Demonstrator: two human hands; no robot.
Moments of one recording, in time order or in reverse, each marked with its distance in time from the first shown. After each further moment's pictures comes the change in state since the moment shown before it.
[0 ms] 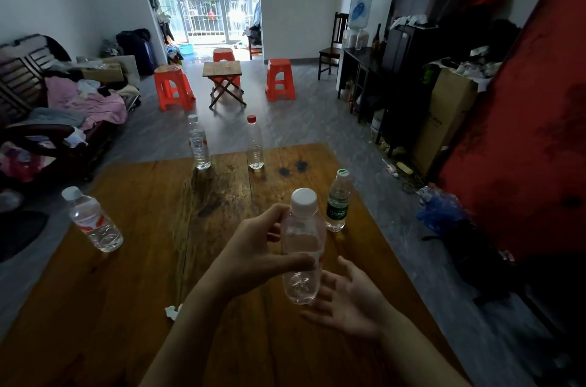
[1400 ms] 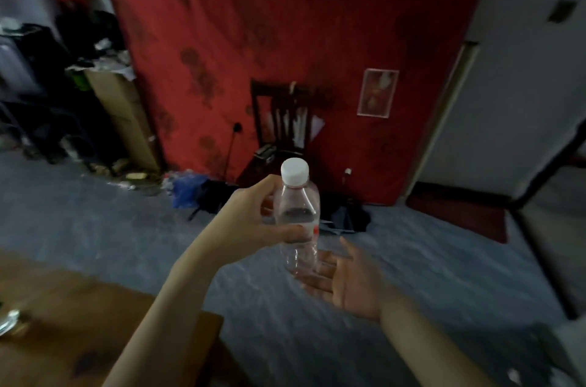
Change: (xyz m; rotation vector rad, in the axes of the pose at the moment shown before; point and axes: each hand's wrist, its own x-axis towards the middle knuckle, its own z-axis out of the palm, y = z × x) left_hand -0.012 0.296 0.381 -0.072 -0.886 0.568; right_hand -0.373 0.146 -0.278 0.691 0.623 -0.715
